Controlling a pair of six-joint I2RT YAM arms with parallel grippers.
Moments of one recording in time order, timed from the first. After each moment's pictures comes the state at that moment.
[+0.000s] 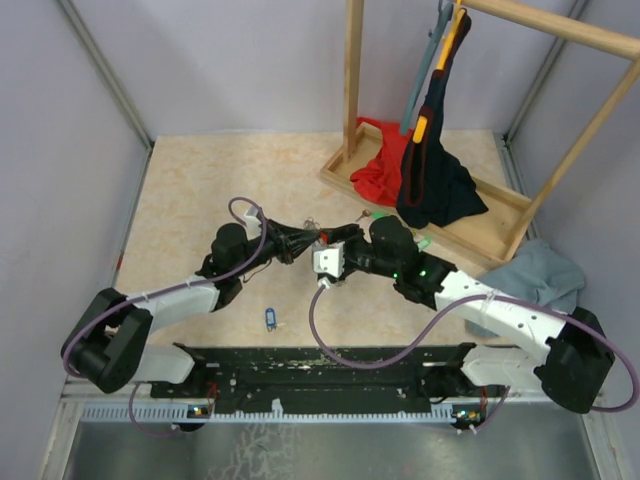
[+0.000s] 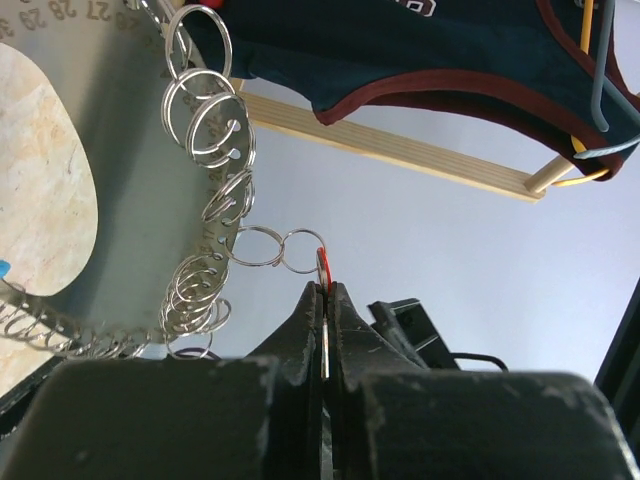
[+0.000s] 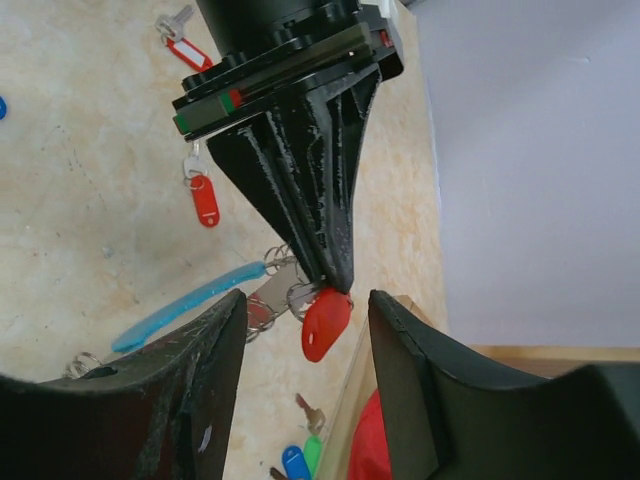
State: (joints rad) left arm -0.58 1.34 0.50 0.76 0.35 -1.77; right arm 0.84 1.13 0.81 0.01 -0.29 -0.97
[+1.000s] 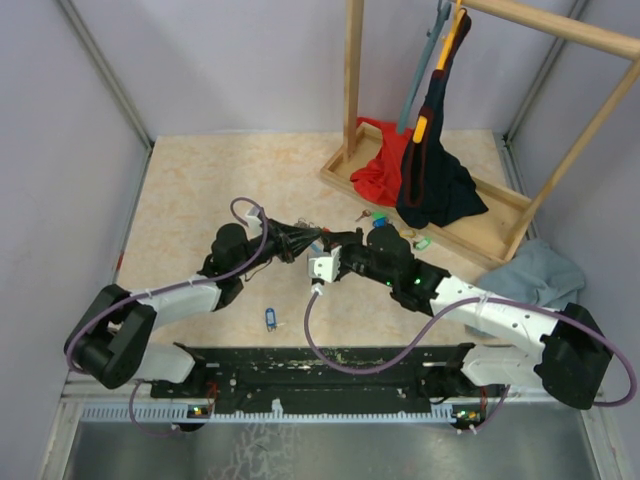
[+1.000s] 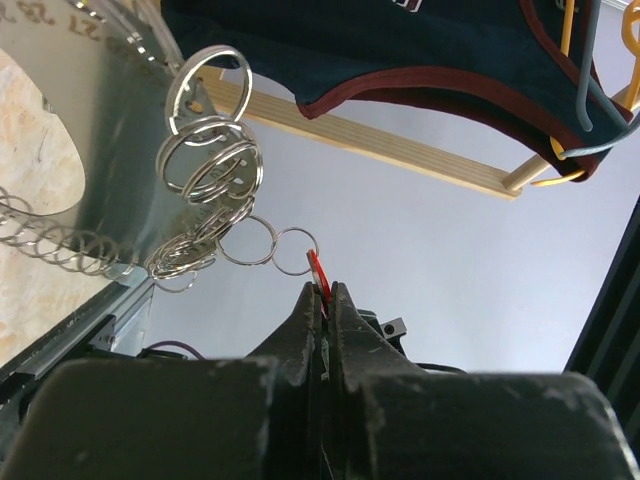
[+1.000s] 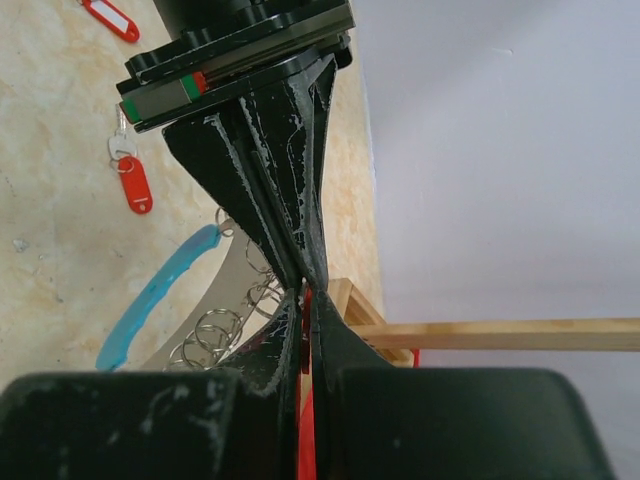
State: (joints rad) left arm -0.58 1.36 0.50 0.81 0.37 -1.83; right arm 0.91 1.15 0.74 0.17 -0.11 -1.07
